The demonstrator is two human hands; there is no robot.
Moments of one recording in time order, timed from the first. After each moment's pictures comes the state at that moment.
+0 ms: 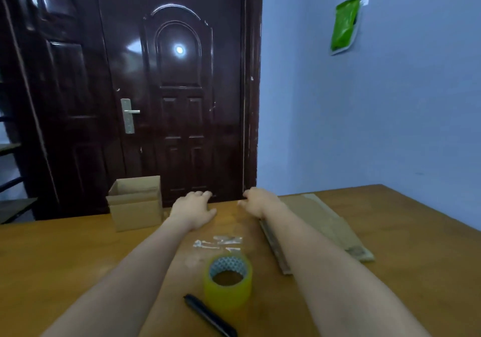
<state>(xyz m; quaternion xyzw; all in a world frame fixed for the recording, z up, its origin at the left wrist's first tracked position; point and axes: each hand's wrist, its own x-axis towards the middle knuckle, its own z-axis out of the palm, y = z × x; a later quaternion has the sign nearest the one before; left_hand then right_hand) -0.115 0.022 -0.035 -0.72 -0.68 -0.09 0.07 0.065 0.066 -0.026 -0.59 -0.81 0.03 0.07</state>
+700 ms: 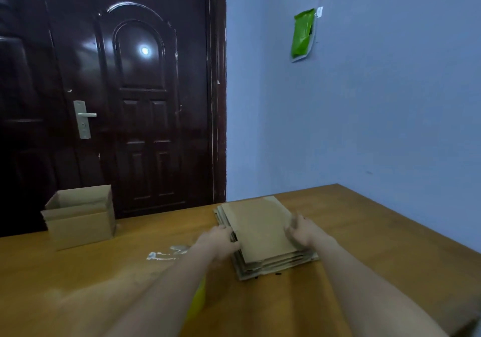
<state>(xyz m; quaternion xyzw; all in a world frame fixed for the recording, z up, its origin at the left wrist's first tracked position) 0.031 0.039 -0.094 -0.79 -0.61 -0.04 -0.10 0.274 0.043 -0.087 -0.74 -0.63 0.16 0.13</state>
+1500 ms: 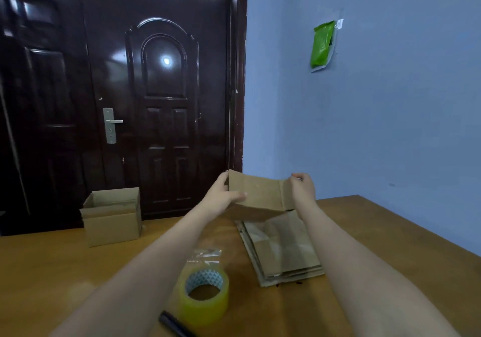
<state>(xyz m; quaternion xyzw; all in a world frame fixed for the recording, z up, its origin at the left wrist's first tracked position) -0.012 0.021 0.010 -0.63 -0.43 -0.49 -0.42 0.190 0.058 0.006 -0.57 -0.46 0.29 0.62</state>
